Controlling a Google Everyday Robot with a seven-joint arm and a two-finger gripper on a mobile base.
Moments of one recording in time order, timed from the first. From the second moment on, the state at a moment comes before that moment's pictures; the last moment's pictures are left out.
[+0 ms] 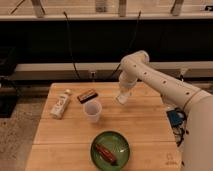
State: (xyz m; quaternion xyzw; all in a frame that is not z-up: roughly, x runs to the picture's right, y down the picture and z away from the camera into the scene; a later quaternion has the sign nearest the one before) arm 0.105 0.016 0.843 -0.21 -0.15 -0.38 0.89
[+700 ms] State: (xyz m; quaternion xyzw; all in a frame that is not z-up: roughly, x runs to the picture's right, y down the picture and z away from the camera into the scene) arm 0.030 0.016 0.790 -0.17 -0.15 -0.47 0.85
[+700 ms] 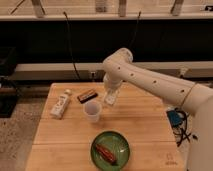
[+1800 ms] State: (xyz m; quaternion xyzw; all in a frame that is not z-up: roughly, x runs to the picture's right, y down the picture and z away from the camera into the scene) arm -0.041 0.029 0.754 -0.15 -0.16 -0.56 0.80
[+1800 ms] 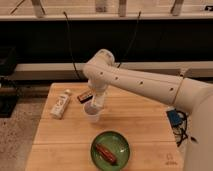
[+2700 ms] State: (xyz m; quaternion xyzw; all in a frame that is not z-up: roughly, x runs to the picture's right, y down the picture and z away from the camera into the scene) arm -0.064 0.047 0.745 -0.15 -0.18 -0.59 0.78
